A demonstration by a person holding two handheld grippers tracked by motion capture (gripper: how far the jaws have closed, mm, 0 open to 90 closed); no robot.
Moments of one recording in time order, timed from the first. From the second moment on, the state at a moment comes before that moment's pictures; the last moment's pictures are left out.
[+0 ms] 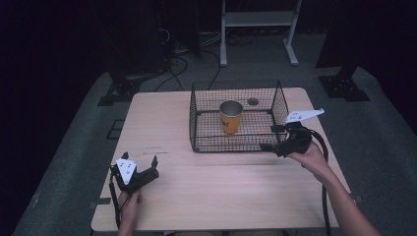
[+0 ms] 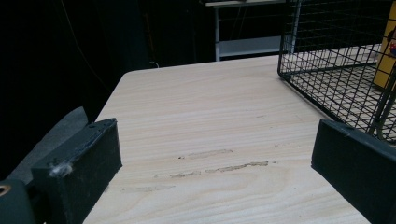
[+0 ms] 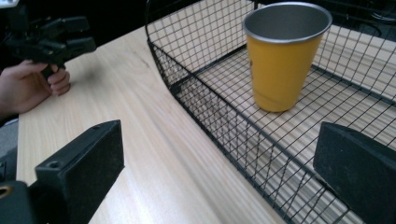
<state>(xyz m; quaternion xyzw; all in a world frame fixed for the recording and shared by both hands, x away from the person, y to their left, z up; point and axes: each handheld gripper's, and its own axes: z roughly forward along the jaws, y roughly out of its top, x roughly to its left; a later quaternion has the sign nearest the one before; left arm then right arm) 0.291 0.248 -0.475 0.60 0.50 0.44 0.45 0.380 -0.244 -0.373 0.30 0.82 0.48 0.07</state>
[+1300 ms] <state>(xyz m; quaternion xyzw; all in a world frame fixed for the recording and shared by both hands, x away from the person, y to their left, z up) 0.290 0.247 -0.475 0.60 0.50 0.44 0.45 0.323 -0.279 -0.424 0.33 0.79 0.51 0.08</state>
